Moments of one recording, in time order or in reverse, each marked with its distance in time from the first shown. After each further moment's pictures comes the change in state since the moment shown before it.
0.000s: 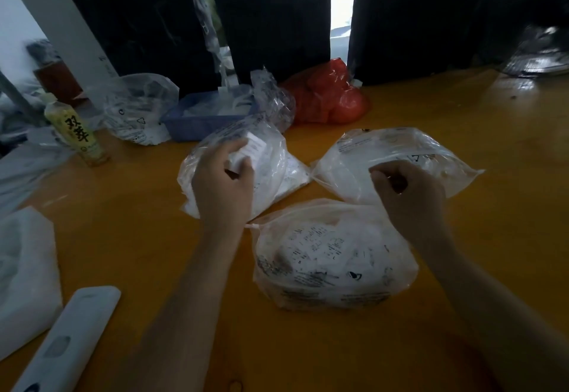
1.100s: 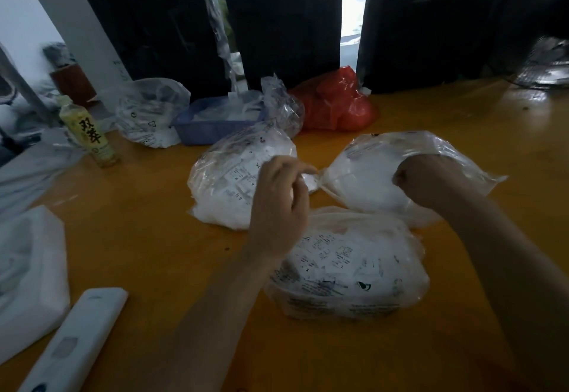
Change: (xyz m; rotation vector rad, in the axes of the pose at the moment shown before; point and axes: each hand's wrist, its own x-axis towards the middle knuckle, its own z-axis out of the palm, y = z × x) left_hand -0.026 0.015 0.035 -0.060 -0.179 0.348; right_hand 0.086 0.023 -0.013 -0.924 -0.454 -0.031
